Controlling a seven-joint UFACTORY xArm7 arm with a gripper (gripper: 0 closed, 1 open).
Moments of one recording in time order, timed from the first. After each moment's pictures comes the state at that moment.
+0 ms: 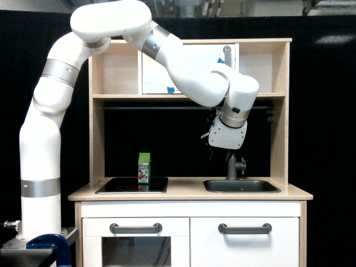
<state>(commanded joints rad) 0.43 0.27 -0.35 1.24 0.91 1.31 -1.95</state>
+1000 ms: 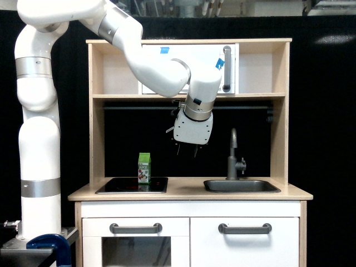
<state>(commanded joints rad) 0.33 -0.06 -0.35 0.90 0.77 1.30 -1.99</state>
